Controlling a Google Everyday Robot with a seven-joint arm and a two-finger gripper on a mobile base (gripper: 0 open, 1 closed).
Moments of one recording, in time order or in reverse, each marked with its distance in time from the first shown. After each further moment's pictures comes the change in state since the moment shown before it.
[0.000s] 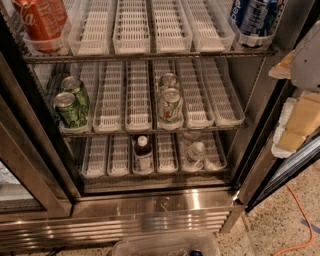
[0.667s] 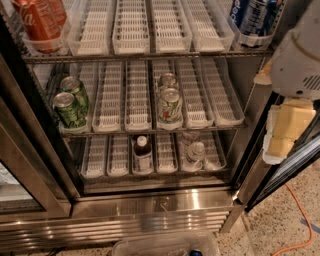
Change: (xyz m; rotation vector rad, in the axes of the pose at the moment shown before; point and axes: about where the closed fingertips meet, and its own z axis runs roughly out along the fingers) arm -0.010 0.011 0.010 -0.034 0.079 -0.067
